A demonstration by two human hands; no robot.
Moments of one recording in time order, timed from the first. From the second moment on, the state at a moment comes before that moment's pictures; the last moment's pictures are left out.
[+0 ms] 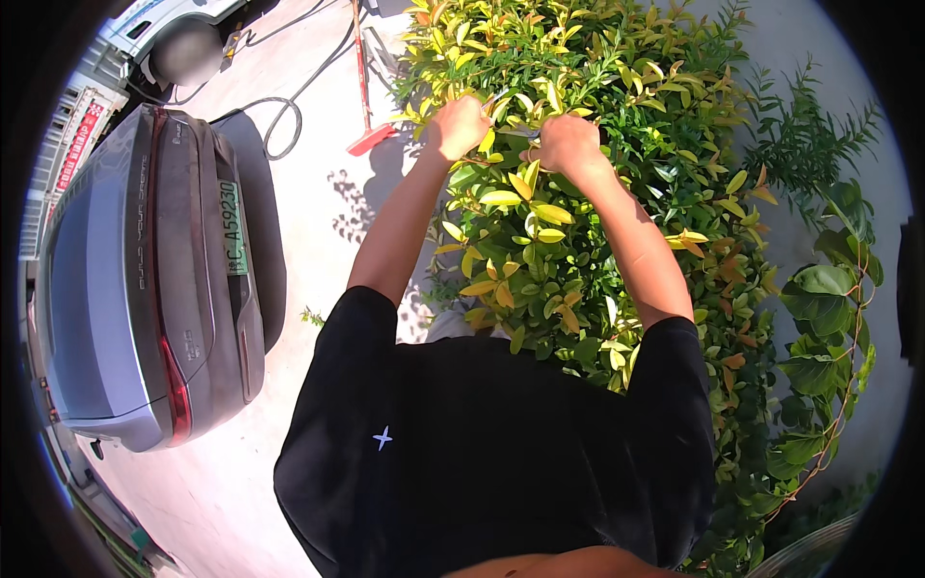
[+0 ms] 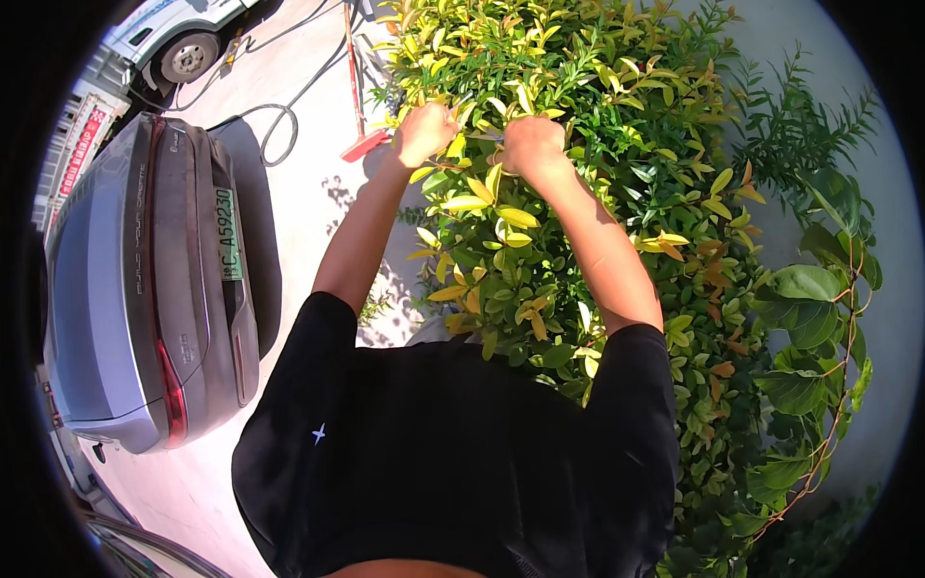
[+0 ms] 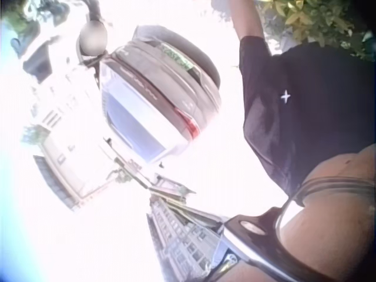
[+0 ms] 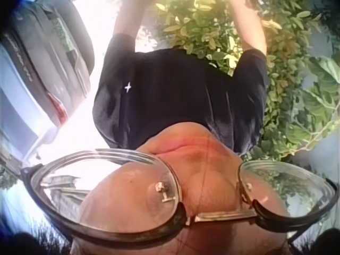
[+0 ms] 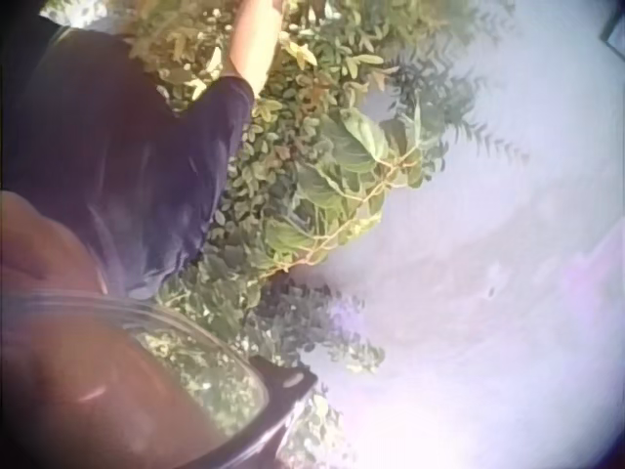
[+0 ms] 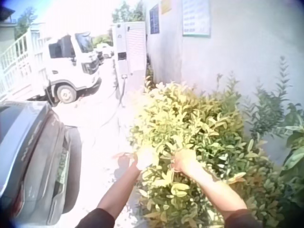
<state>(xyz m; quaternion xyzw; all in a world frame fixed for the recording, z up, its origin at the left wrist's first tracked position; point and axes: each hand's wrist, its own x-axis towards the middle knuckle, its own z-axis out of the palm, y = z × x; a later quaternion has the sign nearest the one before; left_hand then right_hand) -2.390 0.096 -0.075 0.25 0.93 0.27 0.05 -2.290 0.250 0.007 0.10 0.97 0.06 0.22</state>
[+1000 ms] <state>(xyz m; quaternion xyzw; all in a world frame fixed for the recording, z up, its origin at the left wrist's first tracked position) -2.263 0.059 -0.038 0.31 0.82 0.42 0.24 -2.183 0.299 -0.030 -0.10 0.99 0.05 0.00</state>
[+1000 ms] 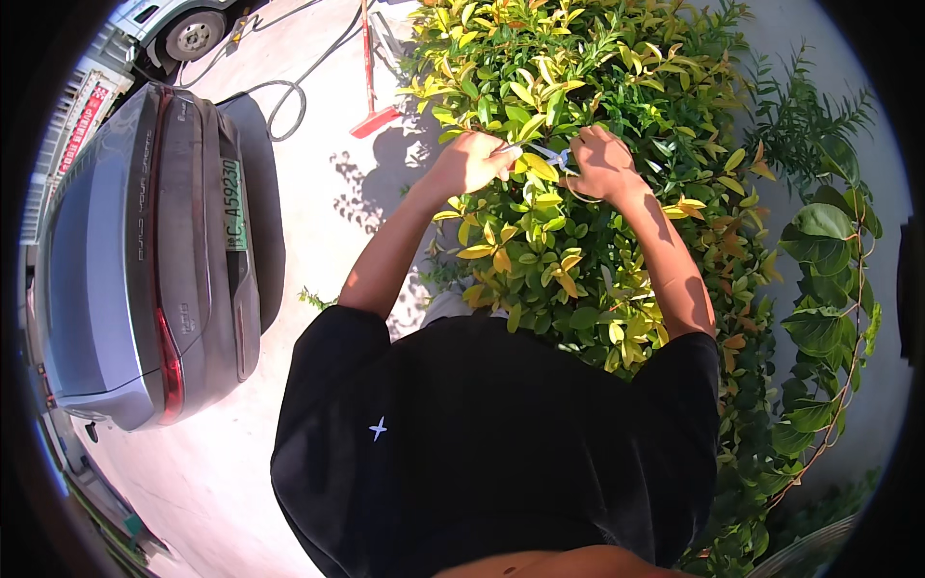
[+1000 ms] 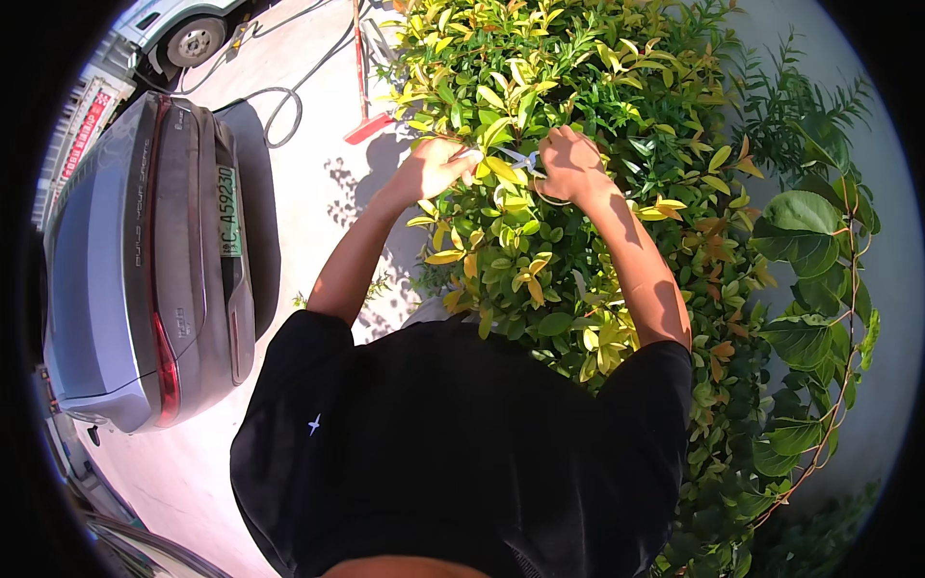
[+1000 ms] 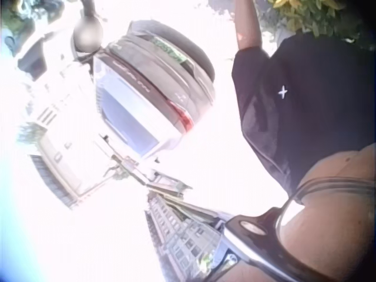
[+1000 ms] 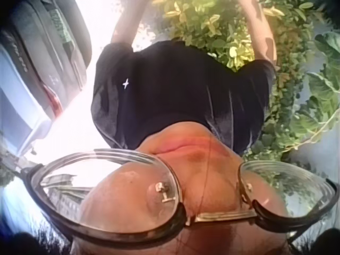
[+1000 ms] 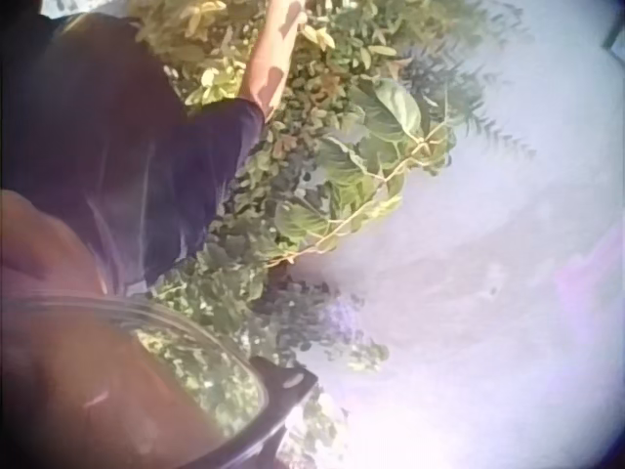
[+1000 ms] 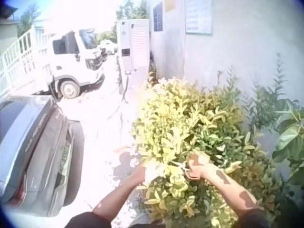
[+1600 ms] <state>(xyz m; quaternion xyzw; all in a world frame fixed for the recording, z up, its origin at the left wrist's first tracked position) -2.229 0.076 -0.020 0.31 0.78 0.53 0.13 -2.113 0.294 -0.040 0.01 0.99 -0.12 -0.04</state>
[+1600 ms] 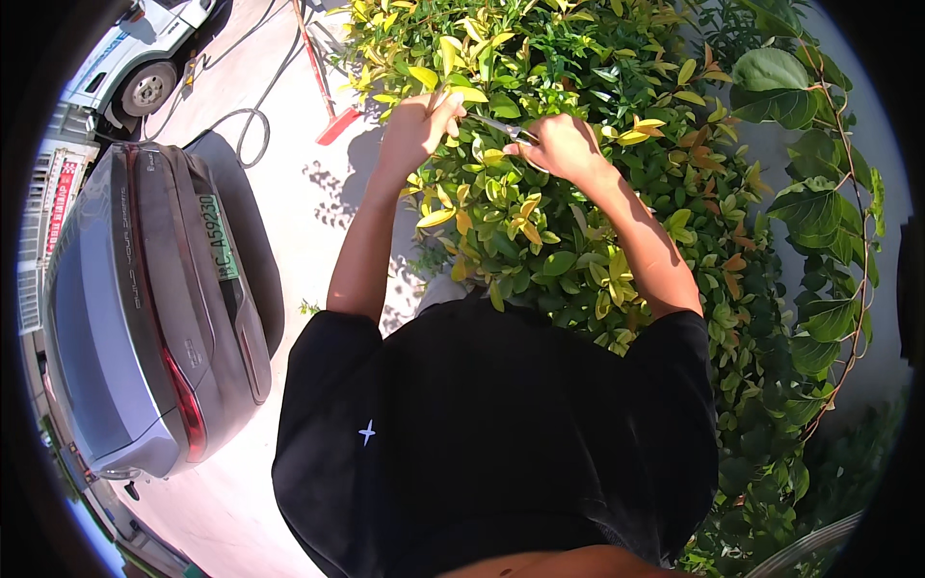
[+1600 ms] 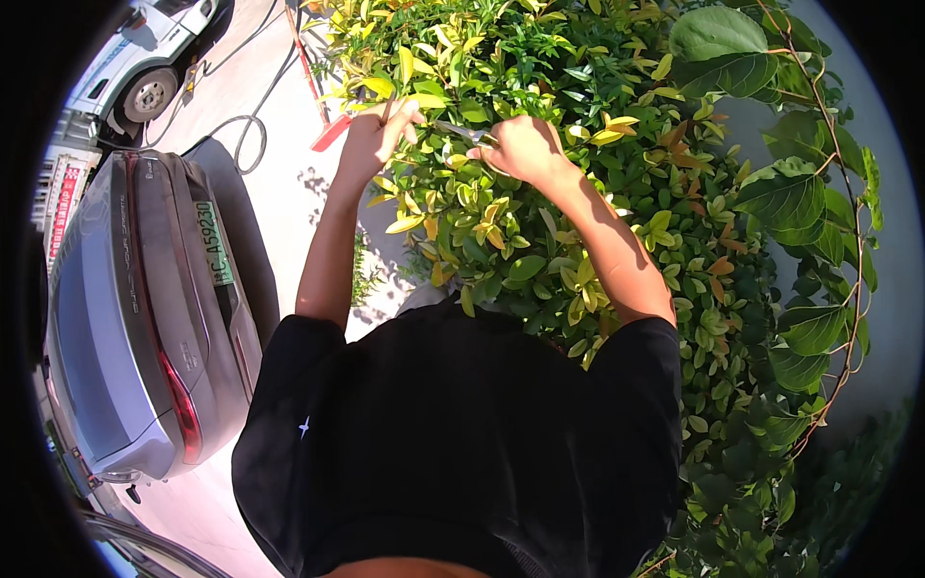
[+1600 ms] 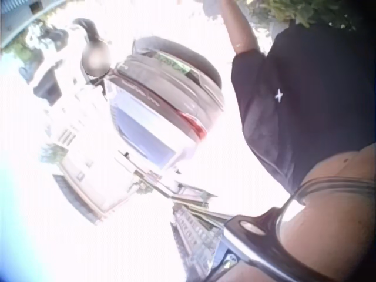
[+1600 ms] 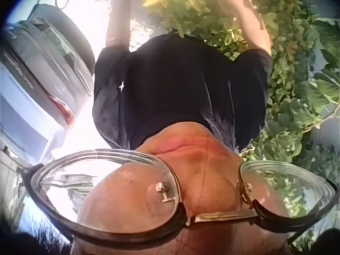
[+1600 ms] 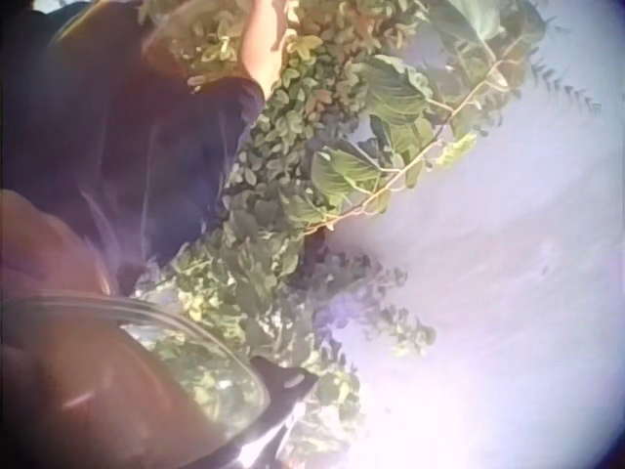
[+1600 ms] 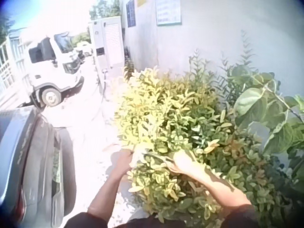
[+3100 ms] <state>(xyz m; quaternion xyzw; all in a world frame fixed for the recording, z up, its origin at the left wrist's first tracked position) -2.077 0.122 -0.056 0.32 0.84 0.39 0.20 -1.871 0.371 -0.043 0.09 0.99 -0.02 0.04</state>
